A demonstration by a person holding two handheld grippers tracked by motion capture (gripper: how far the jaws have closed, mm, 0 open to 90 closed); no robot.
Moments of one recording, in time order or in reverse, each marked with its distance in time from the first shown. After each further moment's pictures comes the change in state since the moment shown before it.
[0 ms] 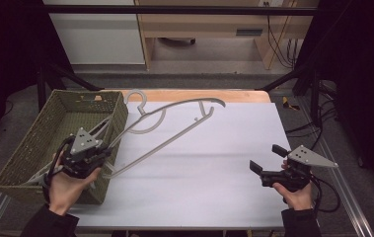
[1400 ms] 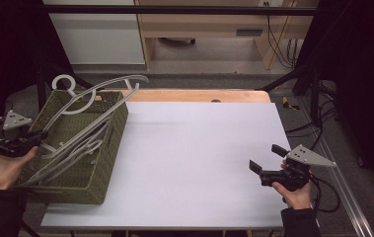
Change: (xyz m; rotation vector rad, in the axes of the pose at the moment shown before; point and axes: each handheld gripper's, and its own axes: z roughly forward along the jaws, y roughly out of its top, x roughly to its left) left arm 0.152 -0.056 -0.023 0.094 0.268 -0.124; right arm -0.001 -0.001 0.003 0.009 -0.005 0.004
